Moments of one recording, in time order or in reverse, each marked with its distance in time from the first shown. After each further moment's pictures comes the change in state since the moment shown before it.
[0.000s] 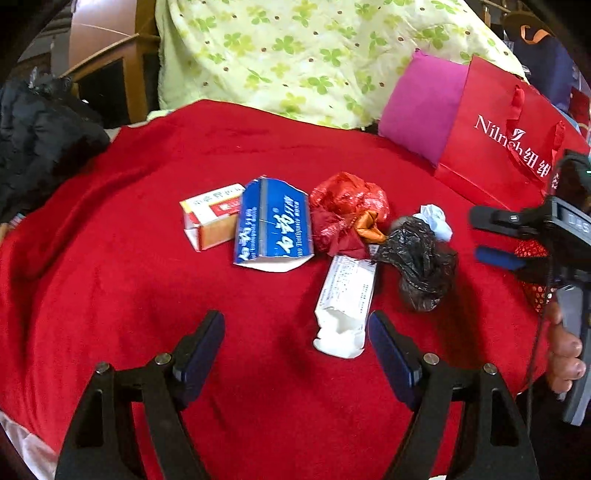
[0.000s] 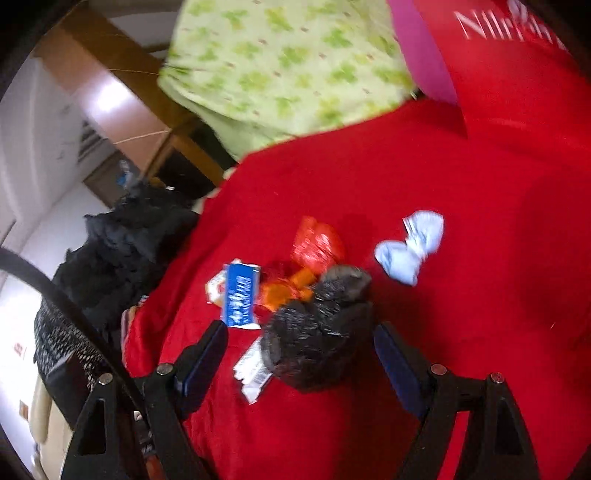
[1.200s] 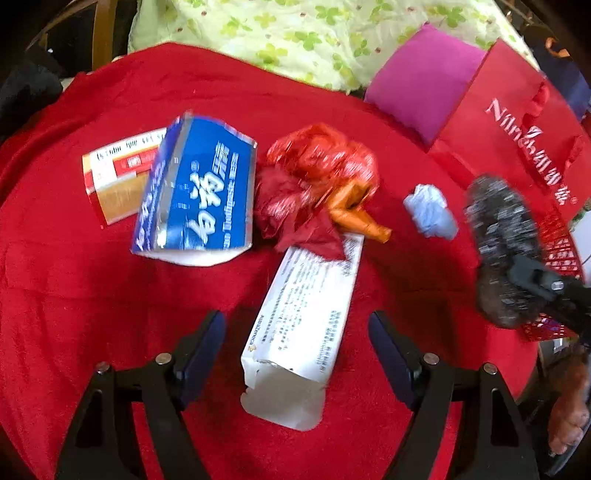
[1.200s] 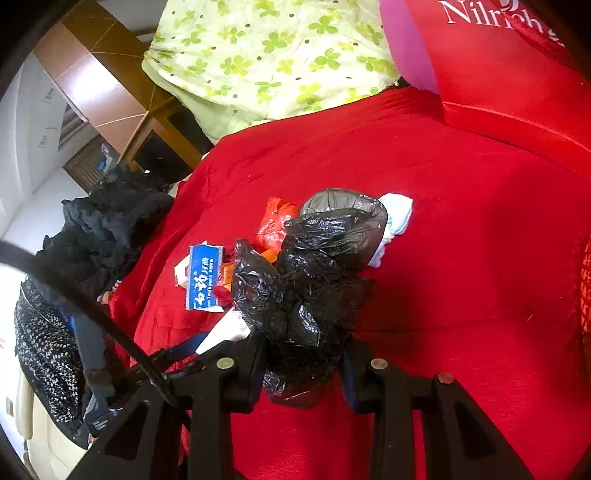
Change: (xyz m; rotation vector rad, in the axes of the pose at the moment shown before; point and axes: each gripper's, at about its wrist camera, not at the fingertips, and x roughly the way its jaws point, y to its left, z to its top) left arm 0.095 -0.023 0.018 -0.087 0.172 -0.140; right arm -0.015 -0.013 0.001 -0.068 0.024 -0.093
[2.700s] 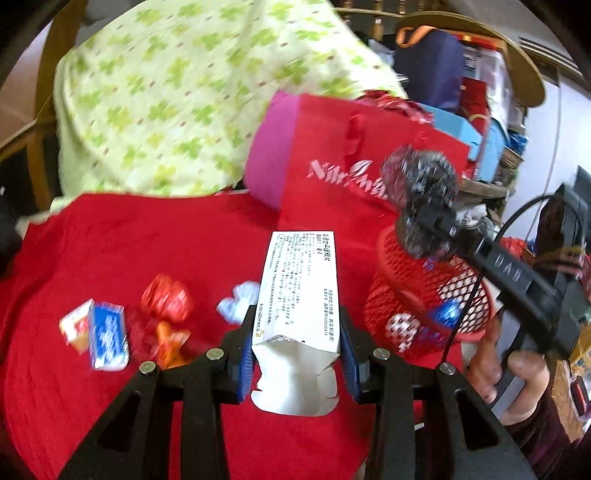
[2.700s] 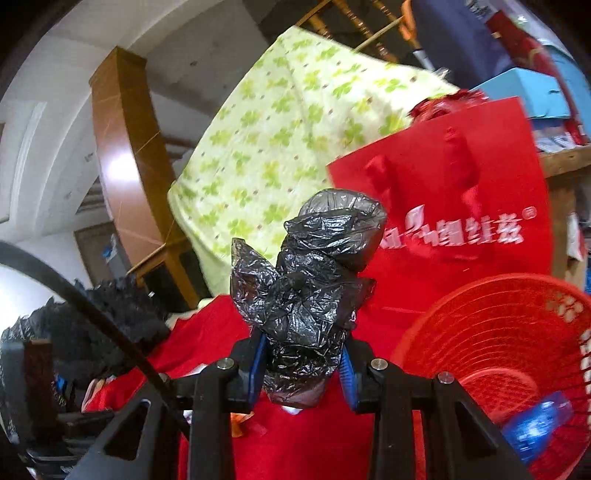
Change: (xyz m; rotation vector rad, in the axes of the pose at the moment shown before) left arm -0.154 -0.201 0.005 0.342 -0.299 -0.131; right arm -0.205 -0.040 -0.003 -0.095 -0.668 -0.090
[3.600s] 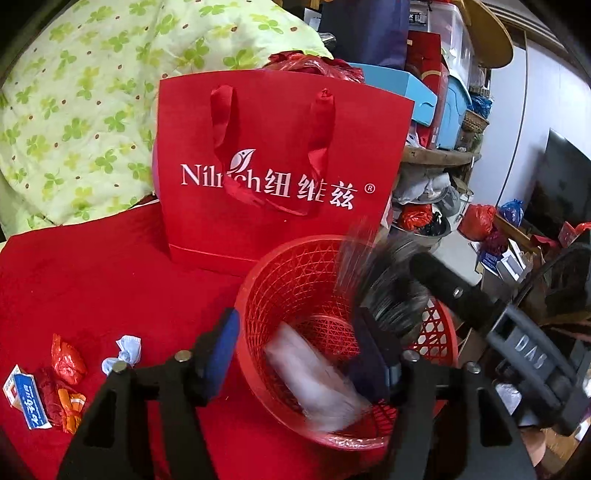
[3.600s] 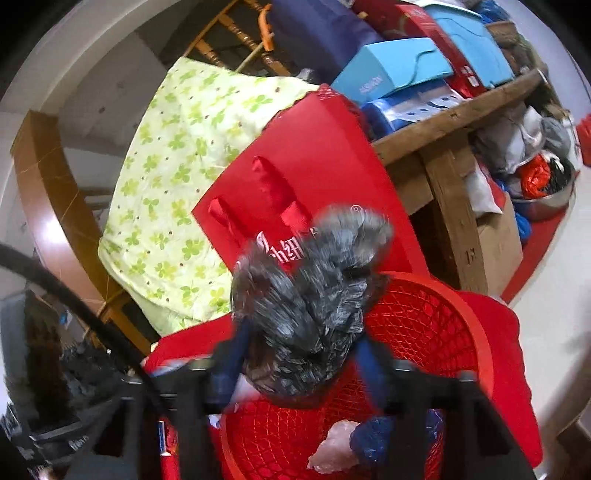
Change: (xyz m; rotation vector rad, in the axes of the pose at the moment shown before) left arm 0.104 -0.121 0.052 0.121 0.088 -0.127; right arm -0.057 -0.126 0.020 0.271 -0.028 -0.219
